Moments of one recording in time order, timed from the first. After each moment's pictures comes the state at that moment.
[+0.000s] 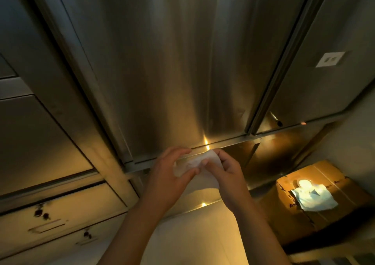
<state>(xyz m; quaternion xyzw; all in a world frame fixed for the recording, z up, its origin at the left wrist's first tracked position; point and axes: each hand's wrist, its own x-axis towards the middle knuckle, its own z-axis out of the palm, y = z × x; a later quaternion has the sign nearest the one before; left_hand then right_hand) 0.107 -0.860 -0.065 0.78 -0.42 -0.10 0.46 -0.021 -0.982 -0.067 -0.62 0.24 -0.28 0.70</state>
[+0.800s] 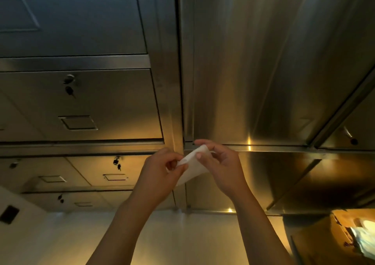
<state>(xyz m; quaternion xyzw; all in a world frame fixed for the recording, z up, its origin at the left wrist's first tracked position) 0.104 -0.675 -0.048 0.86 -0.28 -0.04 0.41 0.034 -0.855 -0.061 -0.74 0.09 -0.19 0.64</state>
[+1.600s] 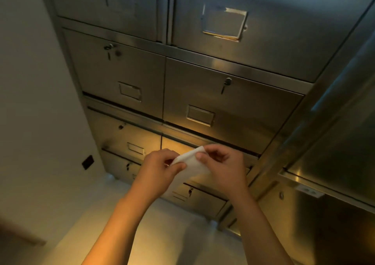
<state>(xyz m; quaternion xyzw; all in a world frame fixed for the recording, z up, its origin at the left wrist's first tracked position) 0.157 -0.306 -0.046 0.86 -0.12 0.02 0.49 0.142 -0.501 -0.027 -0.79 -0.03 -0.11 0.60</state>
